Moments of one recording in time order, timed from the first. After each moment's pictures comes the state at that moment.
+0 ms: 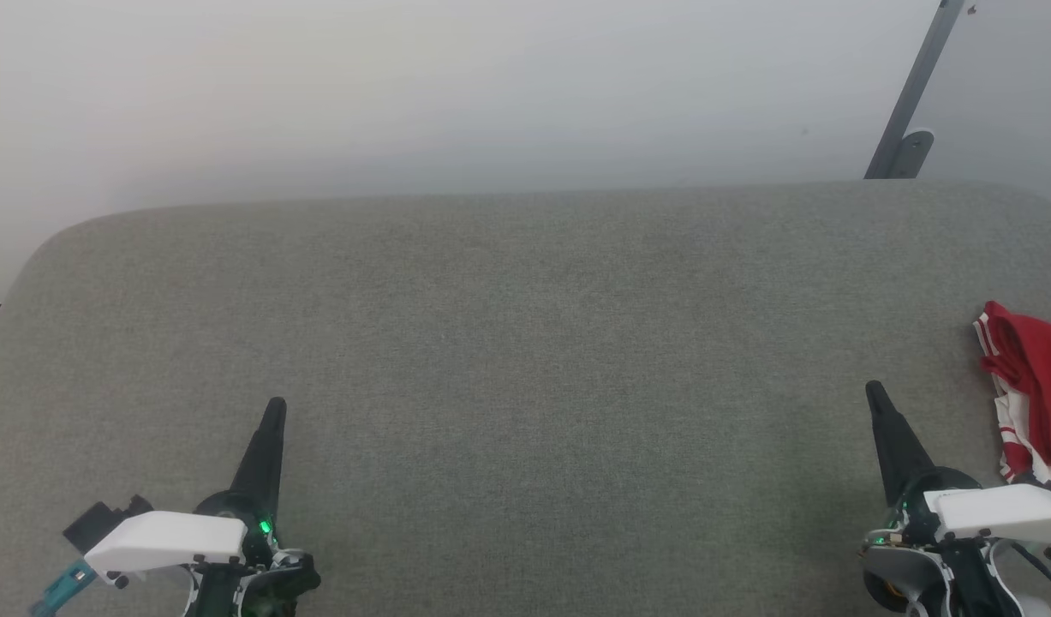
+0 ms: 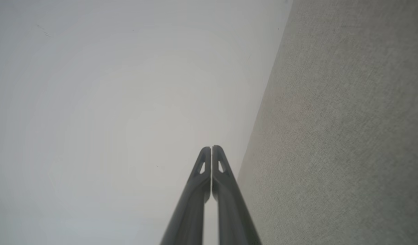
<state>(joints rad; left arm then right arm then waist) -0.09 0.05 0.11 0.24 -1.51 -0.13 0.09 -0.09 -0.07 -0.10 0.23 1.55 0.13 0.09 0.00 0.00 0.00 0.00</state>
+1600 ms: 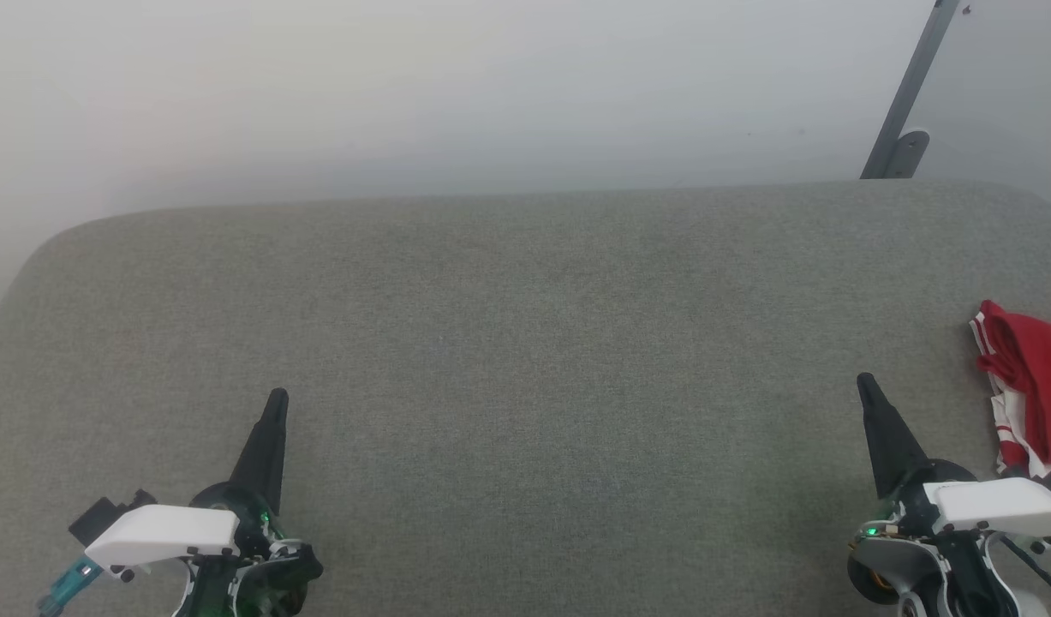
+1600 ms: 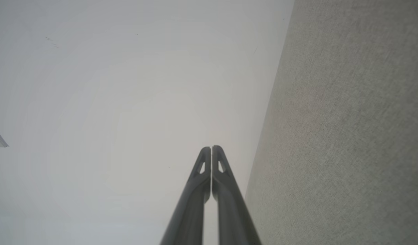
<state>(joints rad) -0.10 0.05 0.11 0.25 -1.61 -0.13 0.11 -0.11 -0.05 -0.11 0.24 1.61 0.13 0.11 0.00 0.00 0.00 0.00</state>
